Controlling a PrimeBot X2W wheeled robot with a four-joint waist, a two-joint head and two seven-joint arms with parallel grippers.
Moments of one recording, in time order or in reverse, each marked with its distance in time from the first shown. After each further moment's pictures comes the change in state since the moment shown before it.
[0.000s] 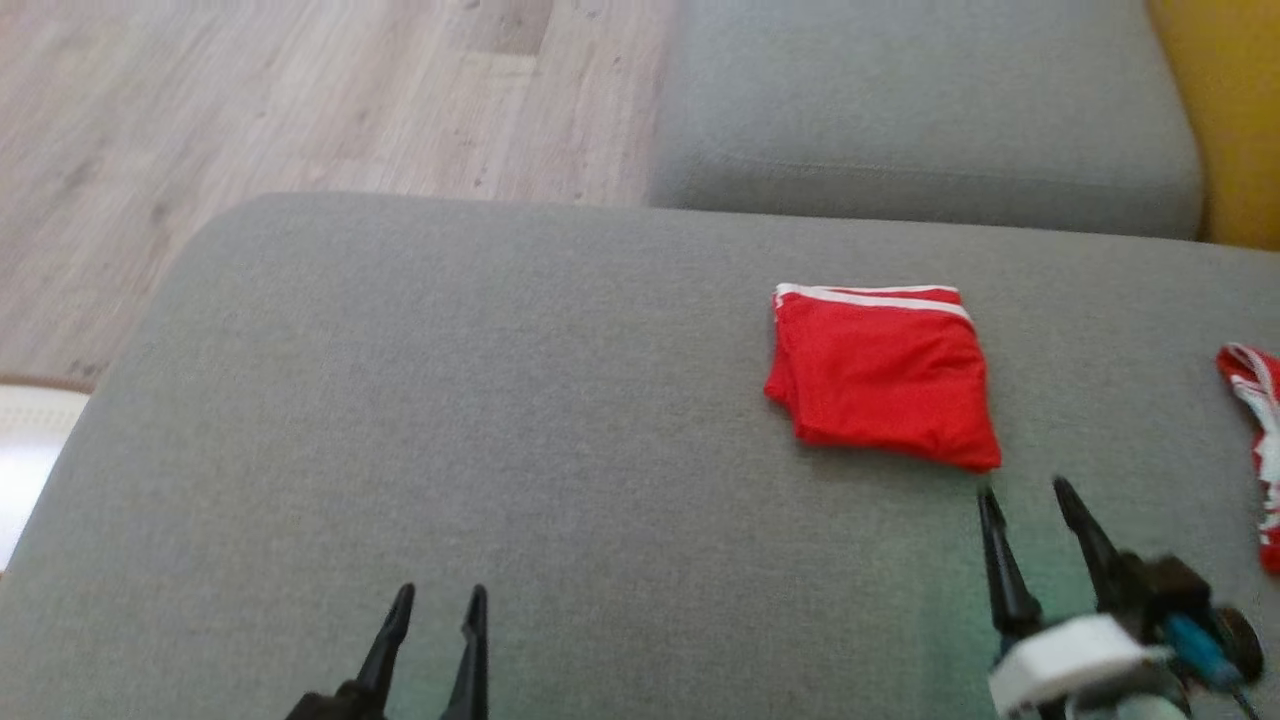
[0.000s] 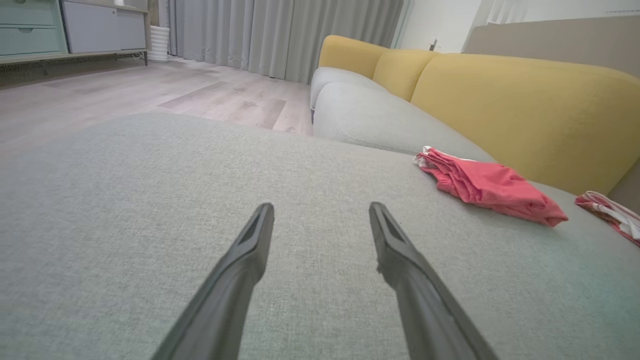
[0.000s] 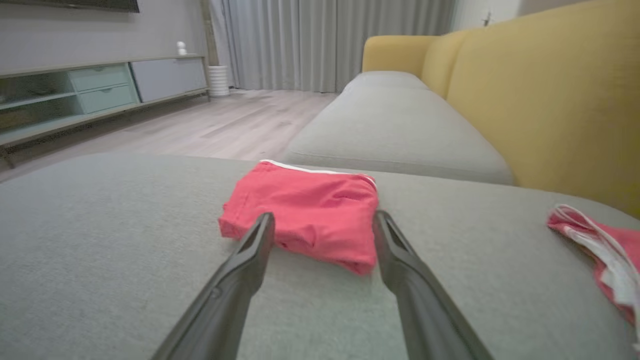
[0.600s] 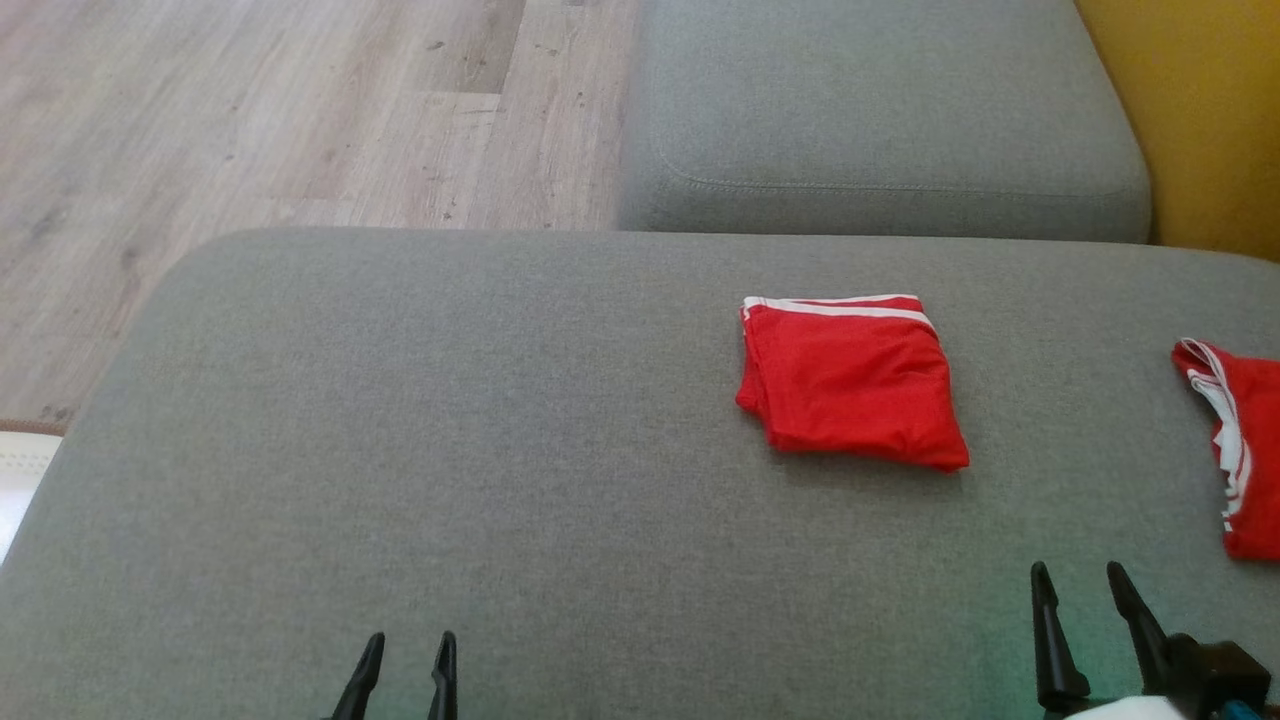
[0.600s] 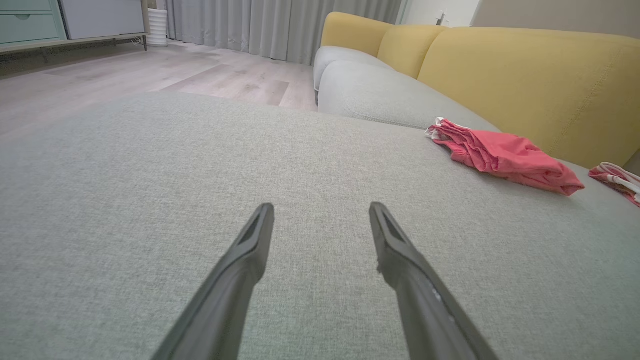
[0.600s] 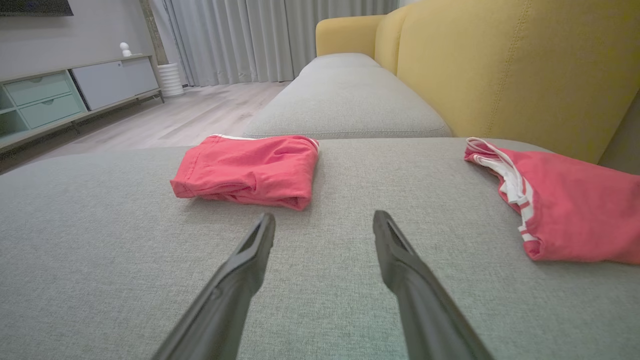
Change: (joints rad) left arm 0.041 0.003 0.069 0.069 0.027 -0.035 0.000; right arm 0.152 0.007 -0.080 -0.049 0.055 0.000 -0.007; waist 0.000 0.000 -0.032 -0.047
